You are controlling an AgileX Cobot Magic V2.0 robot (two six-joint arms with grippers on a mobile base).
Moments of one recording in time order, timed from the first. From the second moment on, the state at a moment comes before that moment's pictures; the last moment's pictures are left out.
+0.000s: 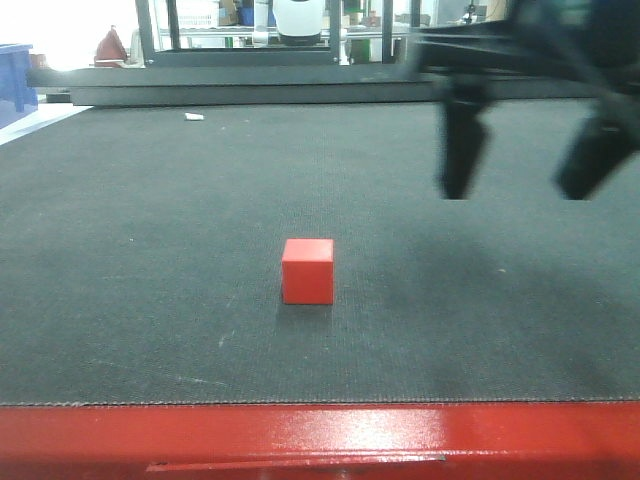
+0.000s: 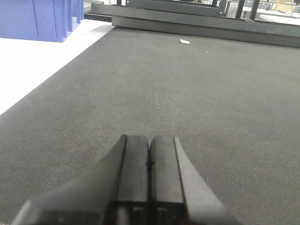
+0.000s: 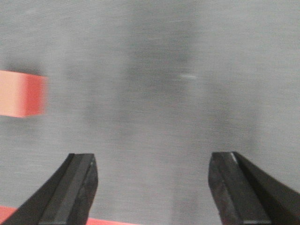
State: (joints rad) left arm 0.02 -0.01 0.03 -0.09 0.11 0.00; right arm 0.57 1.52 -1.20 -0.09 0.94 0.60
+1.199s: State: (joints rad) left arm 0.02 -0.01 0.03 -0.09 0.11 0.00; right arm 0.71 2.11 -1.77 0.03 1.19 0.77
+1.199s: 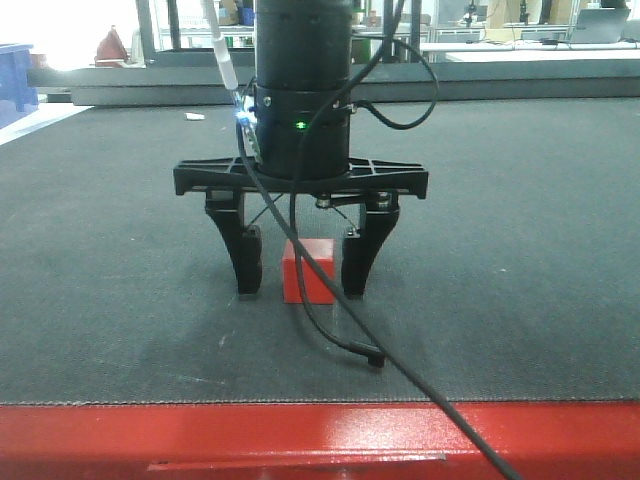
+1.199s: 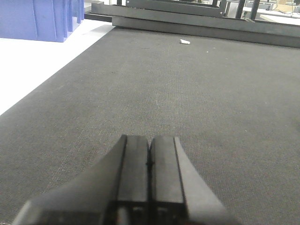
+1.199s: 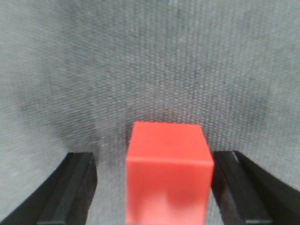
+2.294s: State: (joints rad) left arm 0.02 -0.01 0.03 -0.09 0.11 0.00; right arm 0.50 1.62 -1.28 0.01 0.86 0.21
